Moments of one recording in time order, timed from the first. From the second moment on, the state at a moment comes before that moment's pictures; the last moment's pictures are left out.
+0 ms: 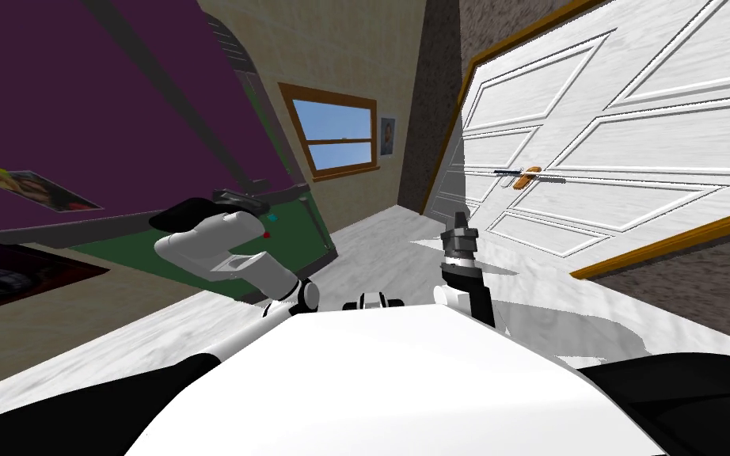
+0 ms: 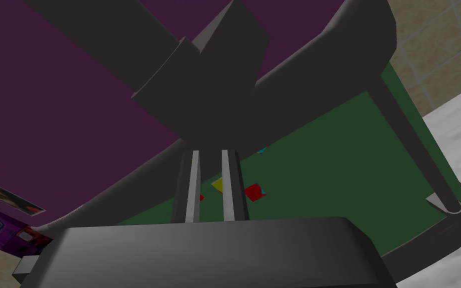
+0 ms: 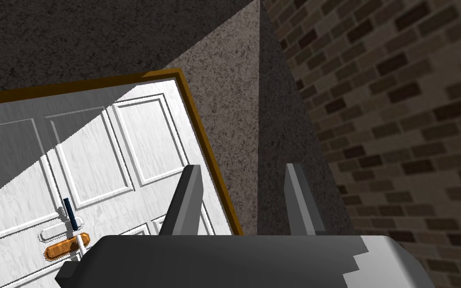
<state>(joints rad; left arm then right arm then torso) -0.57 0.10 0.58 -2.35 -0.17 1.23 0.68 0.51 0.02 -0.06 -2.28 -0.08 -0.44 0.15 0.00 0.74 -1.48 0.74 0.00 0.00</state>
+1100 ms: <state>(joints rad) -0.59 0.07 0.50 -2.36 -0.04 1.24 0.66 0.51 0.02 -0.06 -2.28 -0.08 -0.44 0.15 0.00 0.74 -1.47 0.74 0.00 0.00</state>
